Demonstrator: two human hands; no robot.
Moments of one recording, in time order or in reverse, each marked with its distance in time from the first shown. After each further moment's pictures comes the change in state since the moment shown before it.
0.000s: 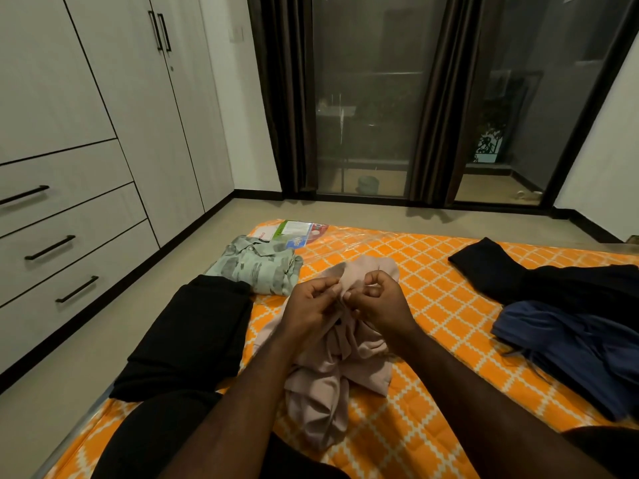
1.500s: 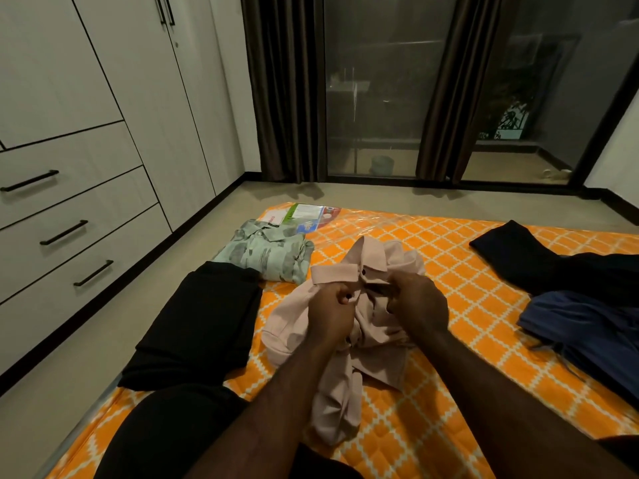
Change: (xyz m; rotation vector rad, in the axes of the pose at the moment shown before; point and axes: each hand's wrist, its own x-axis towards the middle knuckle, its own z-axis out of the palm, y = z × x) left_hand 0.009 -0.041 0.023 0.701 0.351 -0.183; right_hand 0.026 0.038 -0.034 -1.272 0.237 -0.160
